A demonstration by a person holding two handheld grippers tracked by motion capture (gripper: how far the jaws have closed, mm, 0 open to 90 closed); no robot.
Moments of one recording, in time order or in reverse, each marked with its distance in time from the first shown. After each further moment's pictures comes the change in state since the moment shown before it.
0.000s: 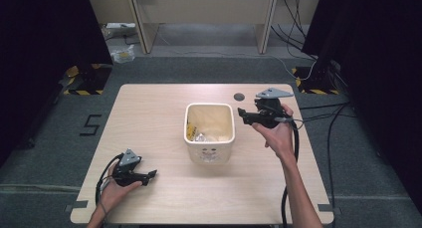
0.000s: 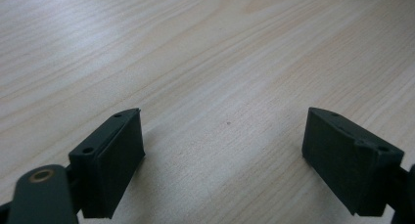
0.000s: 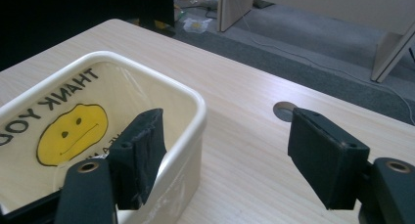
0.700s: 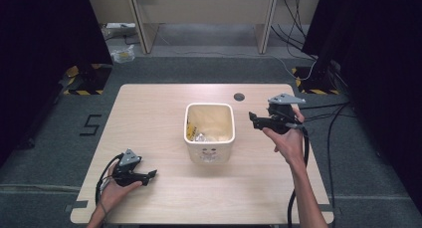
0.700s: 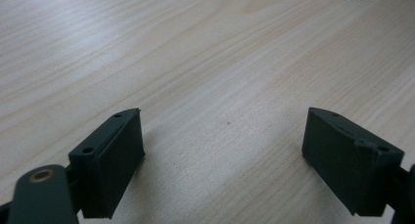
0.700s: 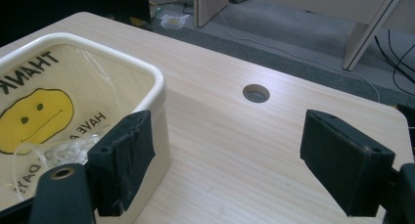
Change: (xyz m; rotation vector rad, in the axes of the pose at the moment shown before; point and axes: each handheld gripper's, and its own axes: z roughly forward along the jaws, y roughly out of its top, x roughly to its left) left arm 0.000 0.000 0.000 -0.002 0.000 0.000; right arm -0.018 -0.021 -0.015 0.005 -0.084 0.026
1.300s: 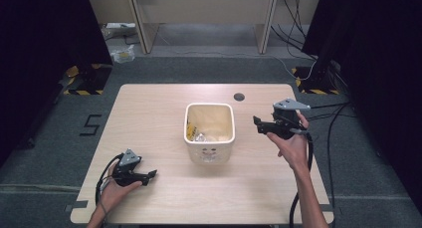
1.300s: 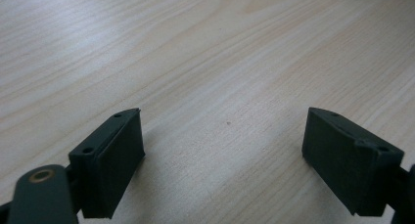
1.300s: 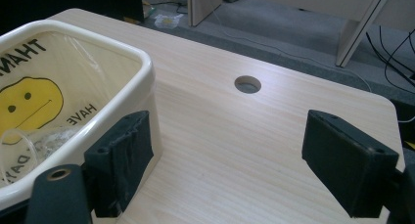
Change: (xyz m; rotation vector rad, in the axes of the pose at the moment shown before) left arm 0.000 0.000 0.000 0.001 0.000 0.000; right arm -0.006 -0.016 -0.006 -0.003 -0.022 0.013
